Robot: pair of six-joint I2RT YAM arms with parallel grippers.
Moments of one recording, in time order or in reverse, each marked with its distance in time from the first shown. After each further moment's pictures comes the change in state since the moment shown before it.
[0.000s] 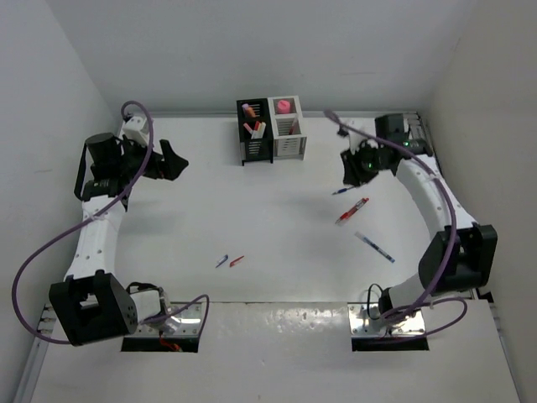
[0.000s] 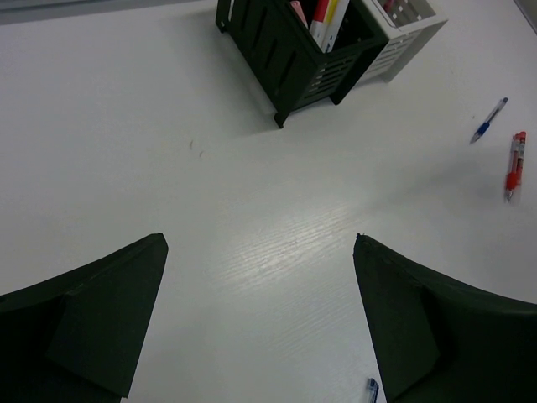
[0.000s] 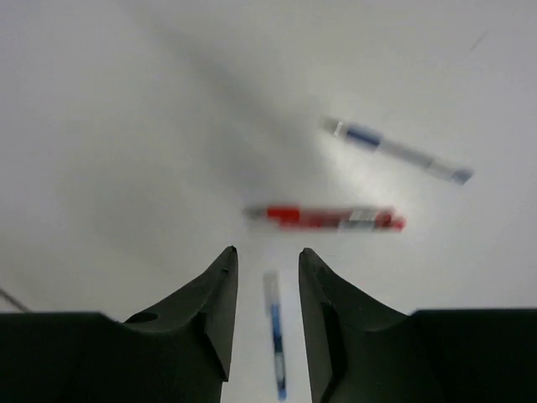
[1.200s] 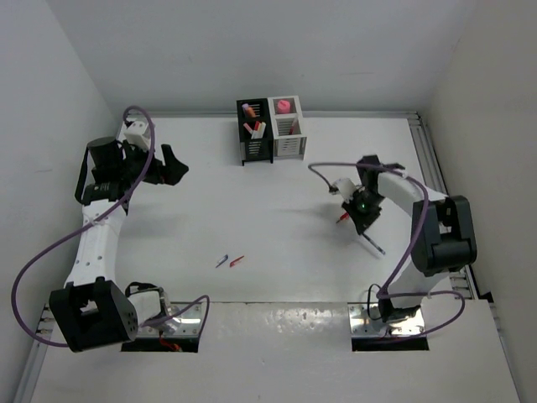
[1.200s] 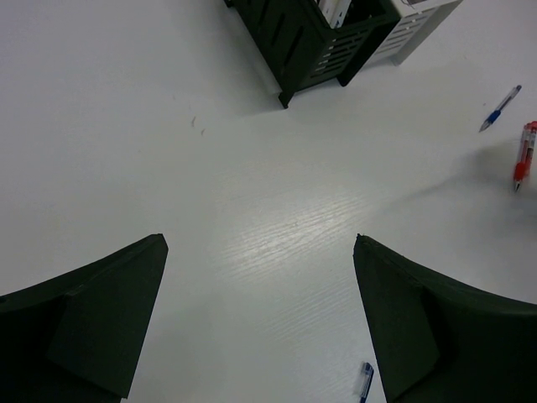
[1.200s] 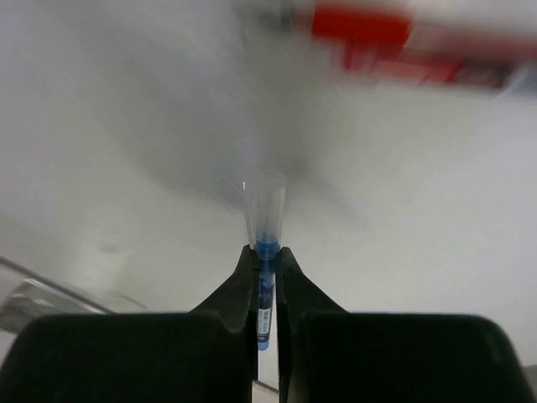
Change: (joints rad) left arm -0.012 -0.040 -0.024 -0.062 -0.045 0.010; right arm 0.016 0.148 -0.423 -0.055 0.280 -0.219
